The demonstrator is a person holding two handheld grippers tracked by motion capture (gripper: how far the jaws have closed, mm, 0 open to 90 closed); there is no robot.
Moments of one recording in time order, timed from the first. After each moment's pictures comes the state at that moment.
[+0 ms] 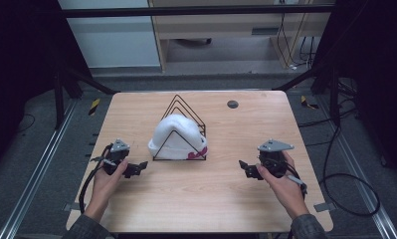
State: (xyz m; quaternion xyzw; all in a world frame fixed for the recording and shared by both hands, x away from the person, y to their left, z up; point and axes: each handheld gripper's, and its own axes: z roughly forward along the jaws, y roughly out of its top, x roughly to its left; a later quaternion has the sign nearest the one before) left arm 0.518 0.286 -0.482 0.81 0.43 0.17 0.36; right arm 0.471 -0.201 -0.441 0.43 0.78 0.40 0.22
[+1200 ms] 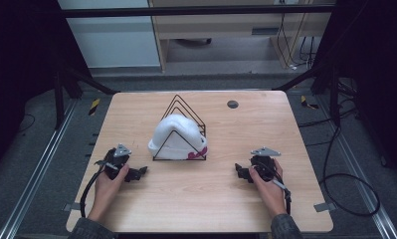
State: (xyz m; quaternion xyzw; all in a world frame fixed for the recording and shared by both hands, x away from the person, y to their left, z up) left arm 0.521 0.292 -0.508 0.82 0.42 0.18 0.34; right arm 0.496 -0.190 -0.511 0.53 0.74 0.37 0.21
